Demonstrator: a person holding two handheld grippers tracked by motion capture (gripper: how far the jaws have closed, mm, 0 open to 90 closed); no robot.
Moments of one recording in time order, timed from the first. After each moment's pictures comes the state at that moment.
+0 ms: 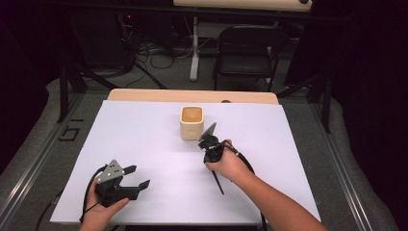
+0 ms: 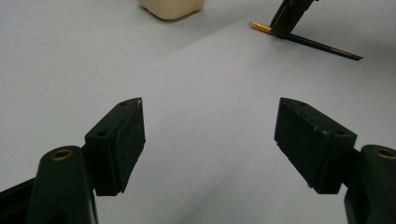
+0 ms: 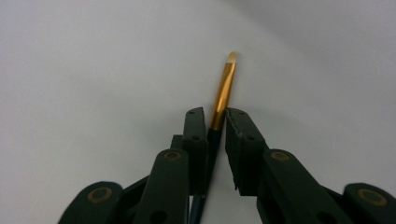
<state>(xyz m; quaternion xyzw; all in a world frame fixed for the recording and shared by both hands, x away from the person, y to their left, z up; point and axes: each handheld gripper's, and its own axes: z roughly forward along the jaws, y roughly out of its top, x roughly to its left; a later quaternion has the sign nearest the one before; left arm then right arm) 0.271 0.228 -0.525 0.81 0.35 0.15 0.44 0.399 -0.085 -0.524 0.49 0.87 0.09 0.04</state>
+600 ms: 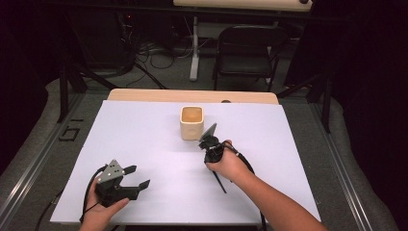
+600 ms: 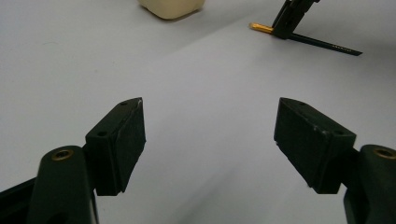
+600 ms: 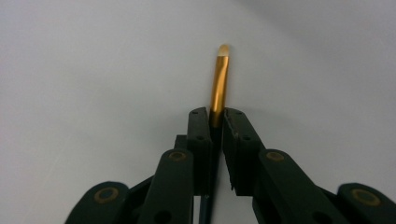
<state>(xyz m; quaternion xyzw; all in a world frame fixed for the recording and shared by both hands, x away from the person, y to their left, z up) 0.271 0.228 -0.525 0.81 0.35 0.15 0.44 0.399 -0.086 -0.528 0.50 0.86 0.09 0.03</state>
